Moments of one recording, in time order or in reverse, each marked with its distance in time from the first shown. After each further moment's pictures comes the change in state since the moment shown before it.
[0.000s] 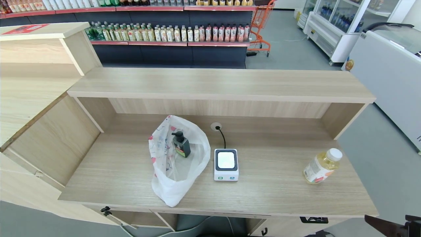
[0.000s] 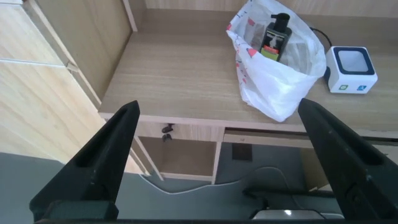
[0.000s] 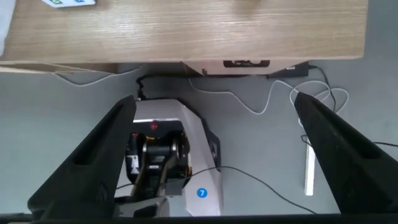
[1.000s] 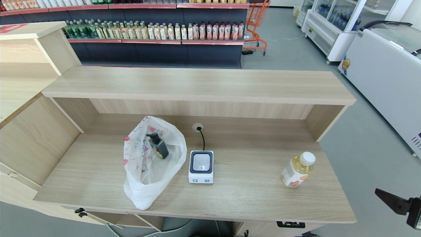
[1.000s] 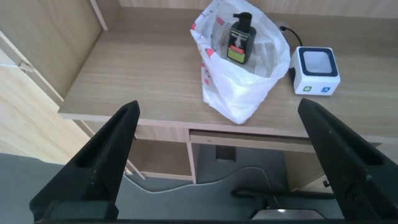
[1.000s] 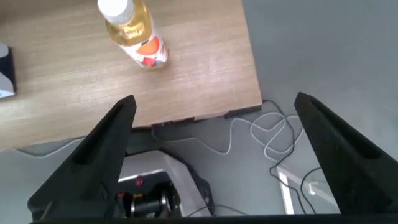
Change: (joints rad) left arm -0.001 0.000 0.000 0.000 0.000 -0.001; right arm -0.236 0.095 0.146 -0.456 0.000 -0.061
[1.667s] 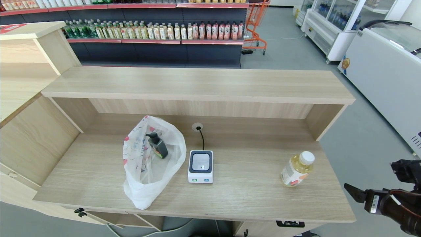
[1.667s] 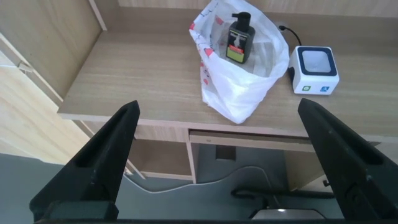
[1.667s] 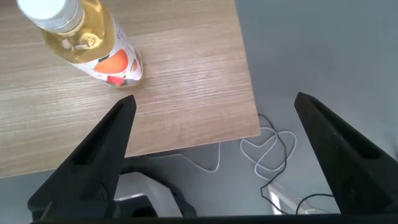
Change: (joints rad) left arm 0.001 0.000 0.000 0.000 0.000 0.000; right arm 0.005 0.654 0.201 -0.833 0.024 -0.052
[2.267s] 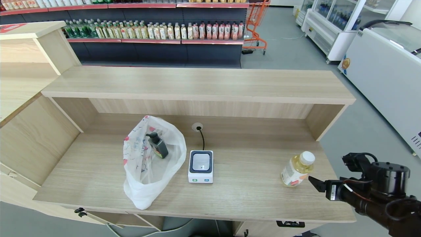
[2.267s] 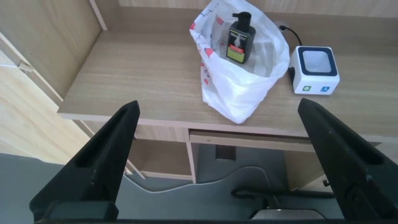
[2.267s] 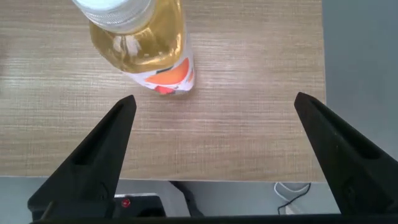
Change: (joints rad) left arm 0.000 0.000 0.000 0.000 0.000 0.000; right arm 0.148 0.340 -0.165 -0.167 0.011 -0.001
